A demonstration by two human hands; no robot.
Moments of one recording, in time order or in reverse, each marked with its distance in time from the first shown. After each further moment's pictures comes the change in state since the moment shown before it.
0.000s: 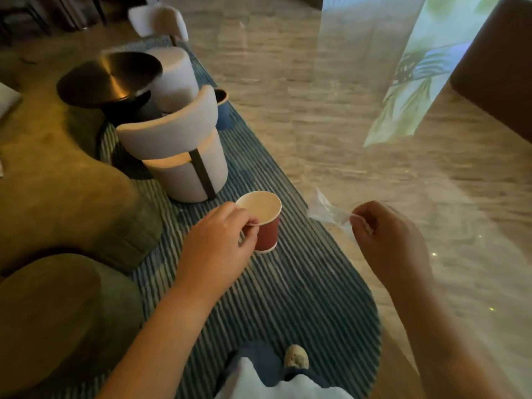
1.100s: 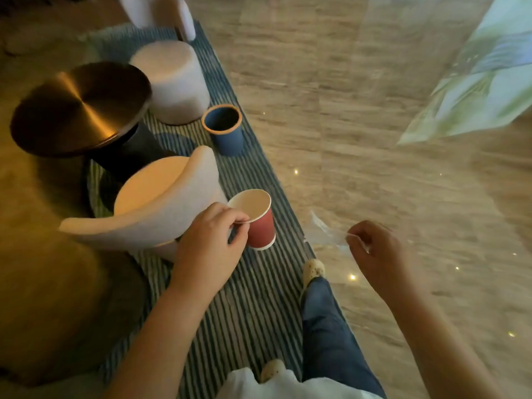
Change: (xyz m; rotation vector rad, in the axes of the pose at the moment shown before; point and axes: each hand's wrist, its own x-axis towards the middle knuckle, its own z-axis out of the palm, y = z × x) left_hand 0.579 -0.217 0.132 -0.037 -0.021 -0.258; right_hand 0.617 -0.001 0.219 0.046 -0.303 -0.008
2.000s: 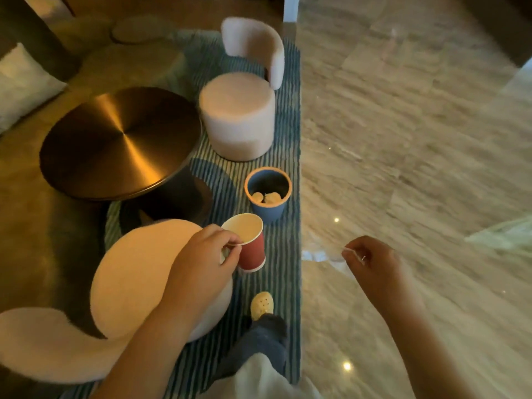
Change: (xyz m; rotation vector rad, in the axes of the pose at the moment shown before) left_hand 0.465 -0.140 0.032 -0.059 0.124 -0.435; right_hand 0.587 -0.142 0.051 -0.010 -0.281 -0.260
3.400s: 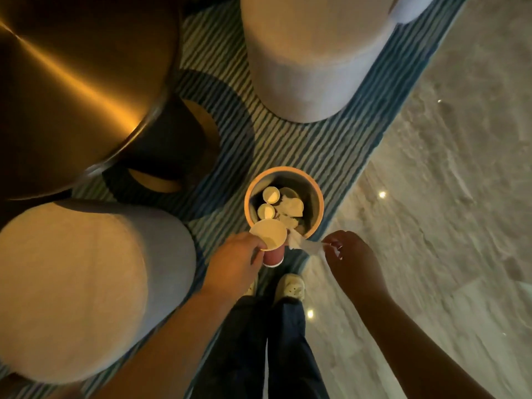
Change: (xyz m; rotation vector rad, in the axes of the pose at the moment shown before) left_hand 0.468 -0.156 0.328 -0.085 -0.133 -0.556; right_hand 0.612 0.082 0.250 -0.156 -0.636 -0.133
